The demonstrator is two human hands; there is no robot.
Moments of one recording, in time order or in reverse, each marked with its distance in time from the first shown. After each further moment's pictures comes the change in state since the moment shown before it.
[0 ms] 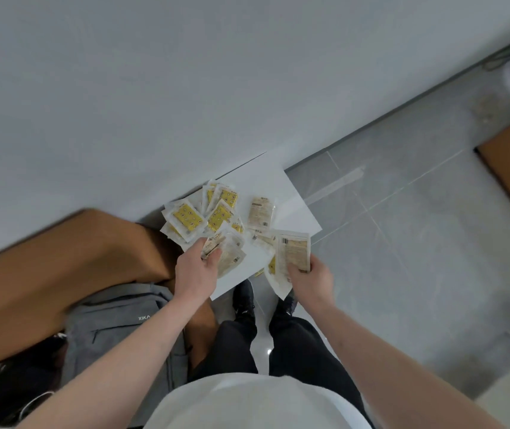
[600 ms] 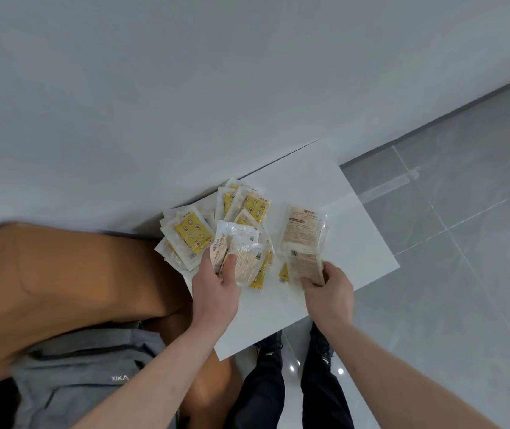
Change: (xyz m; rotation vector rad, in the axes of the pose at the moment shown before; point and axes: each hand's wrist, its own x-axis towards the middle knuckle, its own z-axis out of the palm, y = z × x) left_hand 0.139 -0.085 0.108 -0.318 0.235 -0.026; right_hand 0.213 0.089 0.129 -0.233 0.018 -0.098
